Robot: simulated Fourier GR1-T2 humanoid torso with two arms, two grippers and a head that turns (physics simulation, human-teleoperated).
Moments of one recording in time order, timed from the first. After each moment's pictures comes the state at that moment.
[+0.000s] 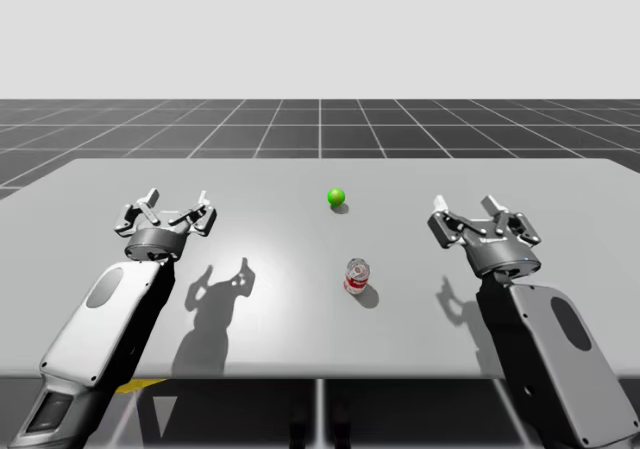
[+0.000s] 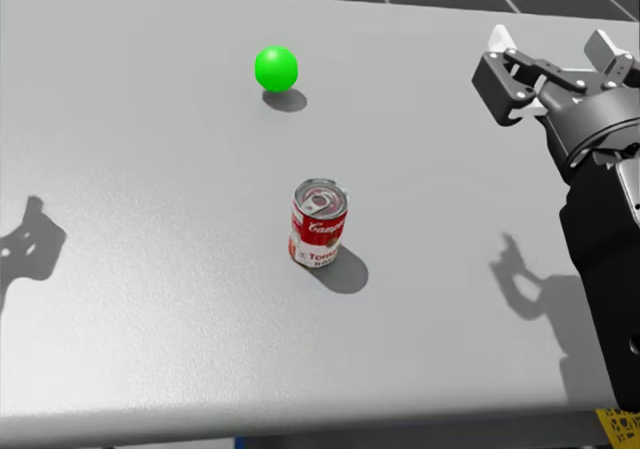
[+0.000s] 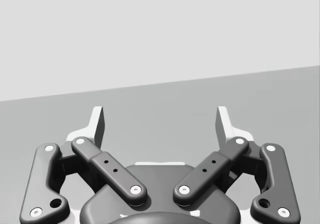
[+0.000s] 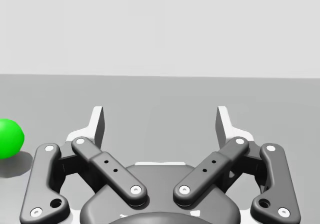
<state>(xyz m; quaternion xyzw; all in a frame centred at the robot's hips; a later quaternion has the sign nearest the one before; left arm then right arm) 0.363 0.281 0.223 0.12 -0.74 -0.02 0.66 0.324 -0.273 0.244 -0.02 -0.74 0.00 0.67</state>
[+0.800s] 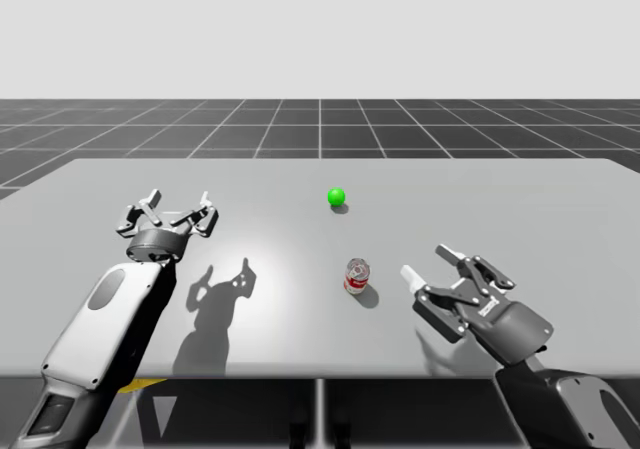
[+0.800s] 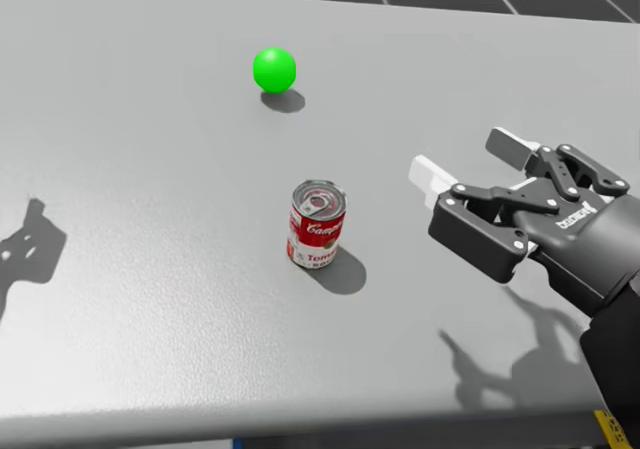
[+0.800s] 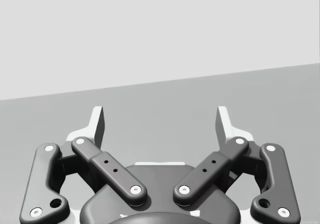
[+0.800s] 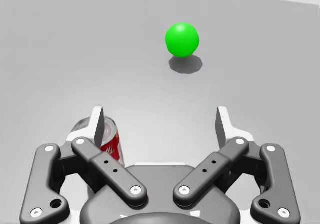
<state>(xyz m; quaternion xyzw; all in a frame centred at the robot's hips) 0.362 0.277 0.223 0.12 -0.74 -0.02 0.66 0.240 -0.249 0.227 0.19 -0.64 0.16 0.72</state>
